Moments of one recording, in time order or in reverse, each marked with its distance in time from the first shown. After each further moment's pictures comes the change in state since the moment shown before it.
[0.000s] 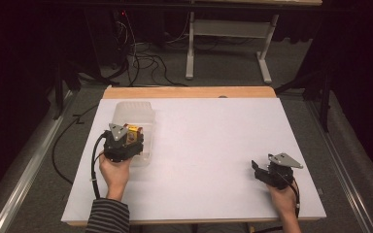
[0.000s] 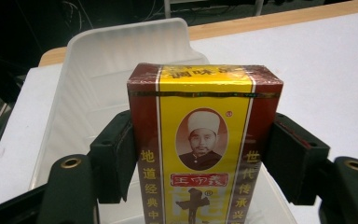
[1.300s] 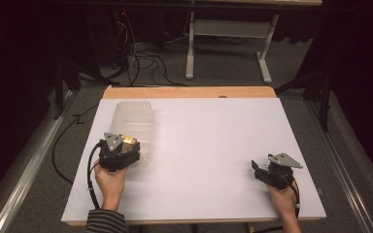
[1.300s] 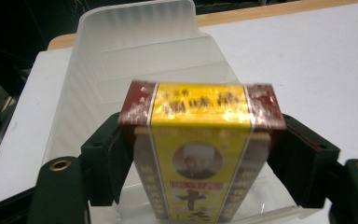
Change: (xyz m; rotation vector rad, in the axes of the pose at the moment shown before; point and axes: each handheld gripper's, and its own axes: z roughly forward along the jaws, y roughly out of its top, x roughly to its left) left arm 0.004 -0.020 -0.015 -0.004 0.007 -0.008; right arm 0.000 0.000 0.000 -0.001 -0.001 -0.002
